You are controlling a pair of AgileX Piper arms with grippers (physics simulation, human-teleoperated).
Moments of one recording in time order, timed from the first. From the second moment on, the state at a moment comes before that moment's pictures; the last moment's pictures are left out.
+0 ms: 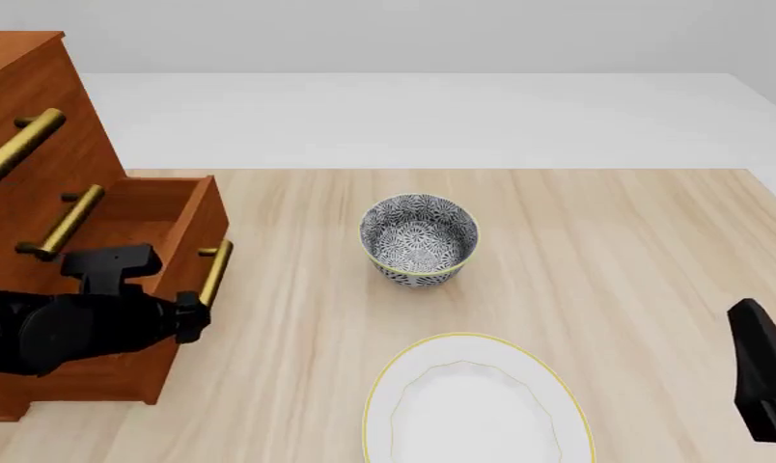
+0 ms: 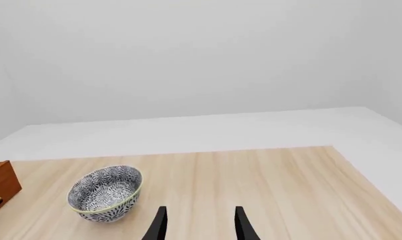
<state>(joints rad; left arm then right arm) -0.12 1.39 -0.49 0.08 -0.22 0.01 0.00 -0.07 0.02 0.07</state>
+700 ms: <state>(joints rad) -0.29 1.42 -0.52 0.06 -0.29 0.01 0.00 -0.08 0.03 0.08</state>
